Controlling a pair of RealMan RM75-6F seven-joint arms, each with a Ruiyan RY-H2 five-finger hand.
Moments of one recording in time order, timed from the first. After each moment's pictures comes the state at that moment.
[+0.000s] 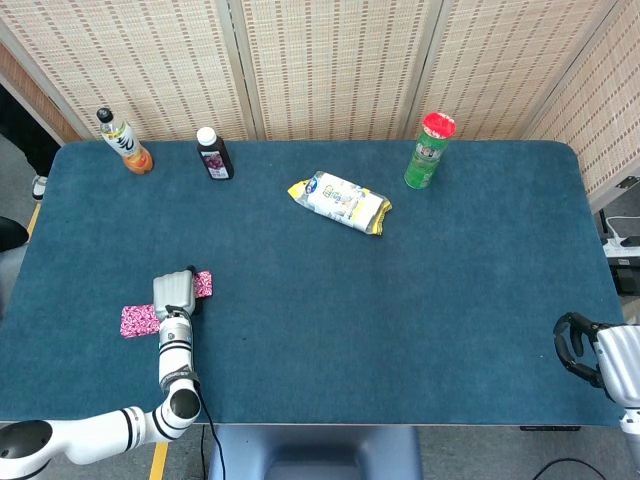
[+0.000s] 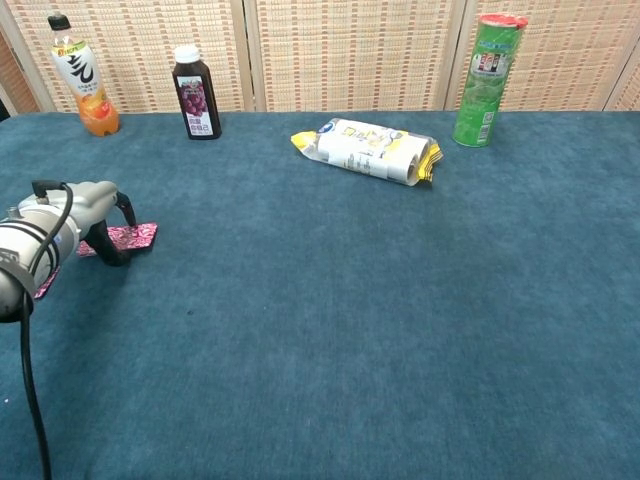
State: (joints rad) left arm -0.75 -1.81 -0.35 -1.30 0.45 1.25 0.91; right arm 0.05 -1.03 0.05 -1.59 -1.63 1.60 0.17
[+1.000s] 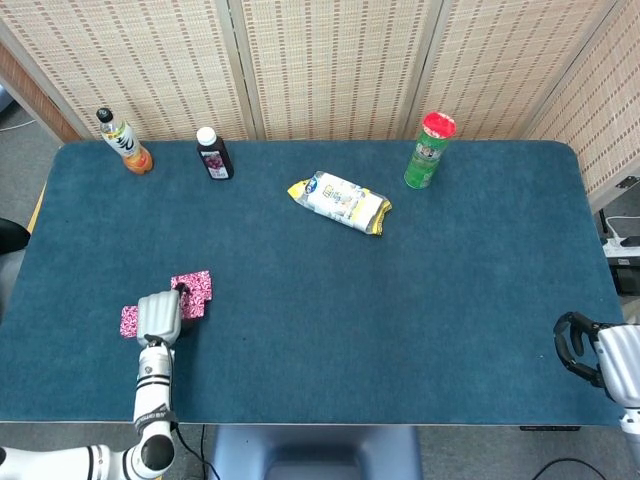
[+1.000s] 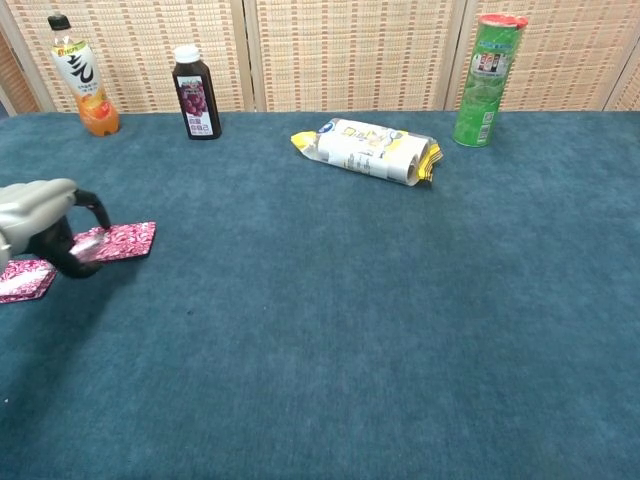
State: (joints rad) left arm -0.58 -1.66 -0.21 -1.68 0.66 1.45 0.80; right arm 0.05 -1.03 0.05 -1.59 -1.63 1.61 0.18
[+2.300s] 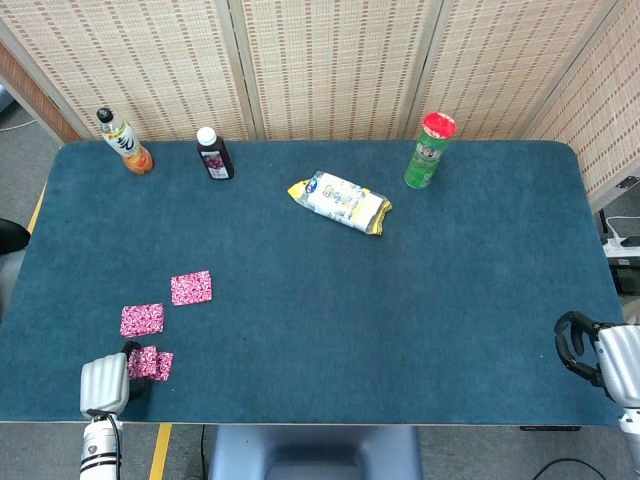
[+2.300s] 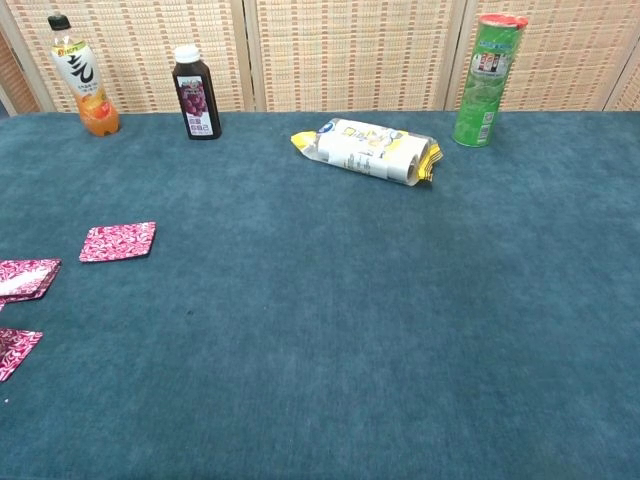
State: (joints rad) left arm -0.23 -1.57 0.02 -1.75 0.98 1.59 0.67; right arm 0.04 -1.04 0.05 -1.59 -1.63 1.61 0.17
